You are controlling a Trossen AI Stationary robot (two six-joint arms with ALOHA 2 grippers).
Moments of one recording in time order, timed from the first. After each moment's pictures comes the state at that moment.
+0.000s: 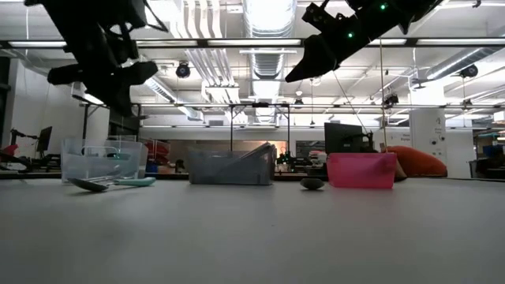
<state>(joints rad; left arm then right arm) -0.05 1.15 0.77 -0.96 -0.79 -1.24 -0.14 1.34 0.88 0.06 0.39 -0.27</state>
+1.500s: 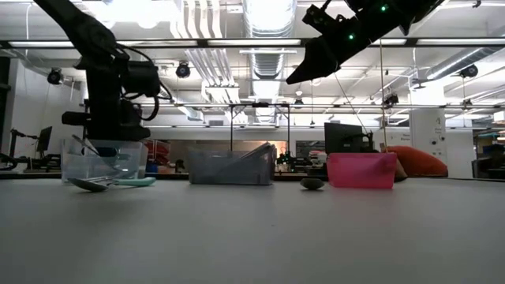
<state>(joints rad) 0.70 1.28 0.64 -0.67 -0.40 -0.52 -0.14 1.34 0.87 0.06 0.39 -0.29</state>
